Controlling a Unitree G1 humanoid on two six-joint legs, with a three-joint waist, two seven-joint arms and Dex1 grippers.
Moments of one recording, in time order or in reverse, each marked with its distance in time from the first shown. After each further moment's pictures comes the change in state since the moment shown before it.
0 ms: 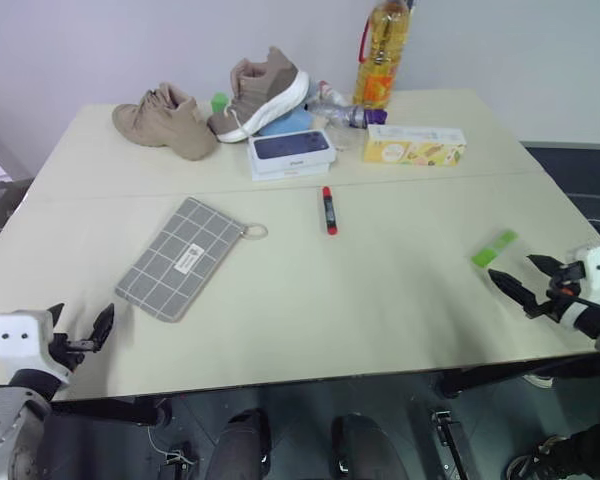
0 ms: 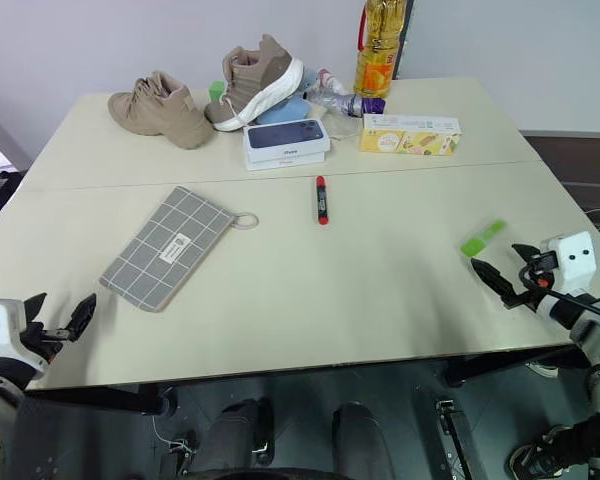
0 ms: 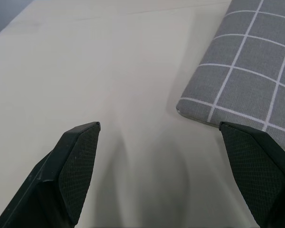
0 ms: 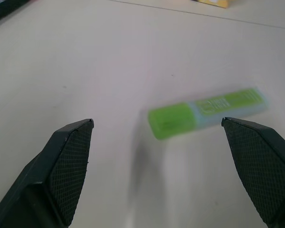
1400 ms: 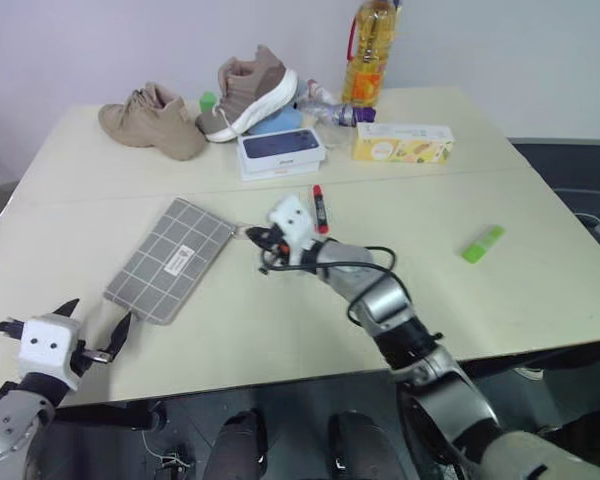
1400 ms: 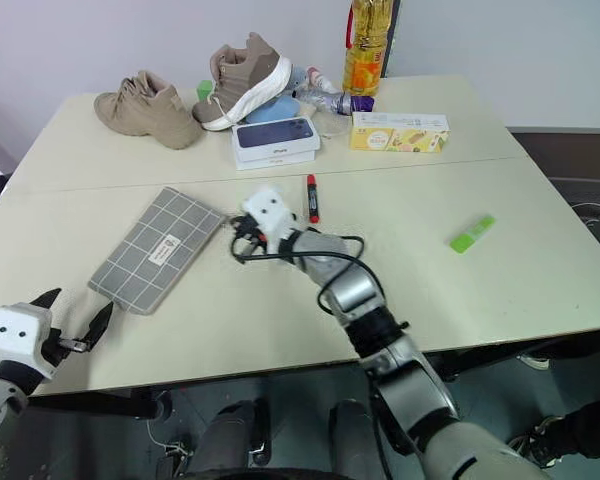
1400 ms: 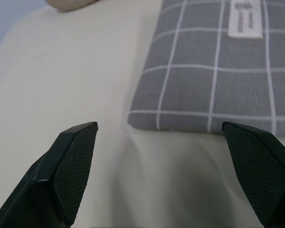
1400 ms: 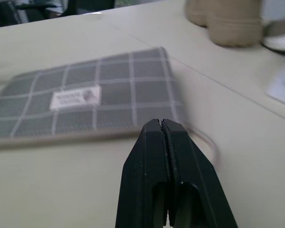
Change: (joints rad) left arm 0.071 0.076 -0.086 0.055 0.194 -0.256 -0.081; right arm -0.714 0.800 0.833 0.199 -0.335 0.026 -0.287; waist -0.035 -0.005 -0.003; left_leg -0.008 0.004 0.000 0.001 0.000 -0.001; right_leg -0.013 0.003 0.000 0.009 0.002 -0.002
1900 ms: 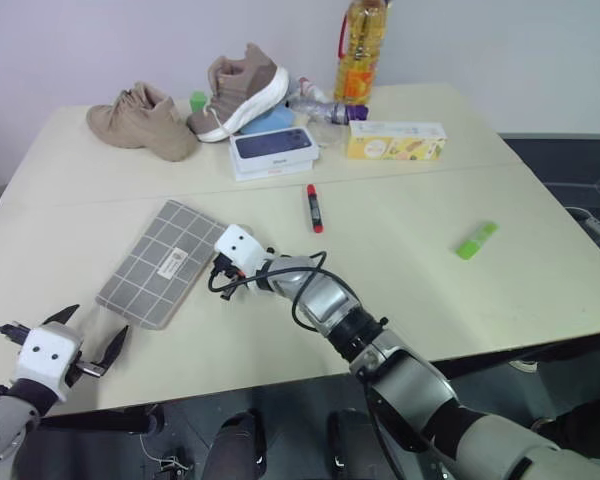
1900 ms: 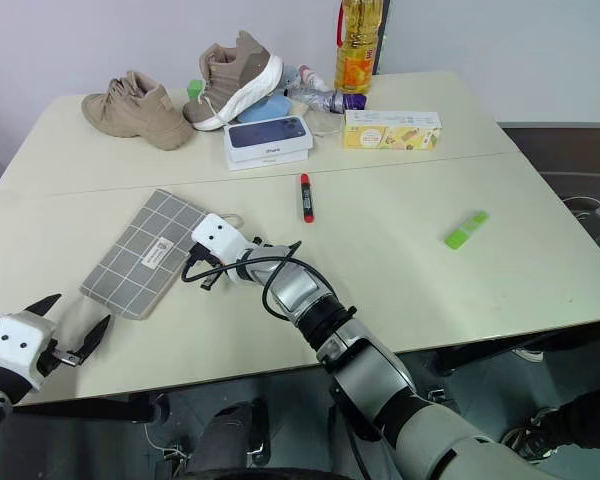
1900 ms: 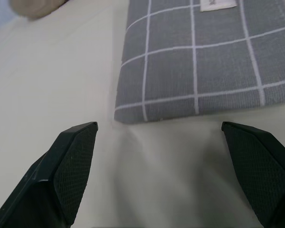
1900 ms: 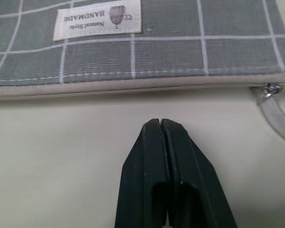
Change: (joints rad) left arm 0.040 0.060 -0.004 0.044 0.081 -0.113 -0.045; right arm -0.087 0.119 0.088 0.280 -0.100 0.064 -0.035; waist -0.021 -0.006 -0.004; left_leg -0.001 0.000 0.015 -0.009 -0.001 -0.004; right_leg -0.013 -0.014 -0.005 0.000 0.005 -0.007
